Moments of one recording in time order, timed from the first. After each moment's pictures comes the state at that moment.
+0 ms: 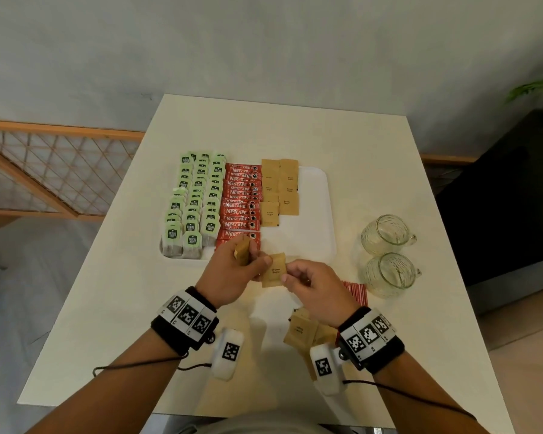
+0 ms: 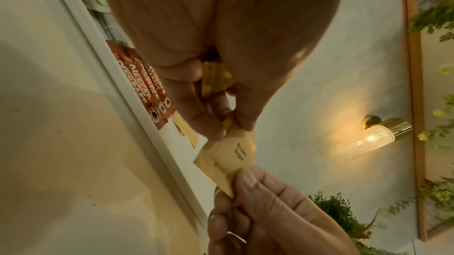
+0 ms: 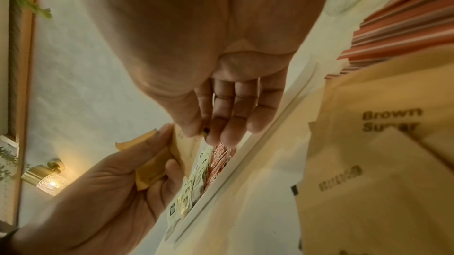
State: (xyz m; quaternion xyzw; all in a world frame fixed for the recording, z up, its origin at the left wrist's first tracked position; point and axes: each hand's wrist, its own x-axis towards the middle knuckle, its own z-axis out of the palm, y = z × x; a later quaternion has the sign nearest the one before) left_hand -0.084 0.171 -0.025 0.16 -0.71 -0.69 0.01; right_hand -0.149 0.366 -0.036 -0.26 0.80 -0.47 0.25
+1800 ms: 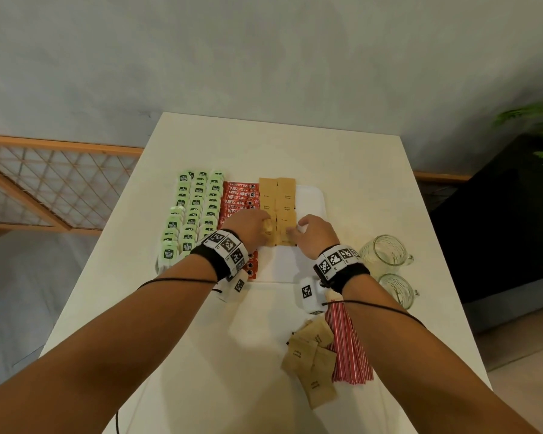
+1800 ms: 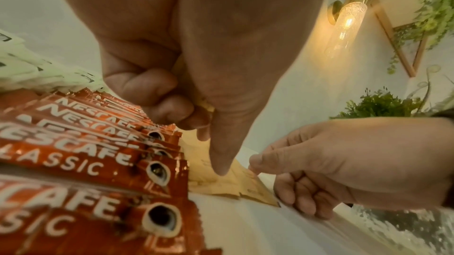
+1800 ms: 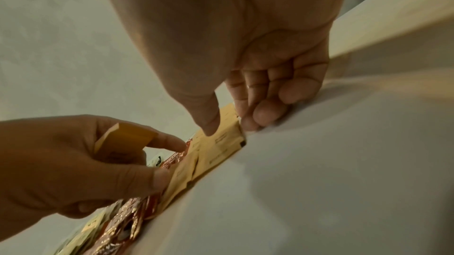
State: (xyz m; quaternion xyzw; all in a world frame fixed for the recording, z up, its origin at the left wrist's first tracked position) left_hand -0.216 0.132 -0.020 0.09 -0.97 -0.20 -0.11; right_hand -0.280 0.307 -0.035 -0.11 0.93 -0.27 0.21
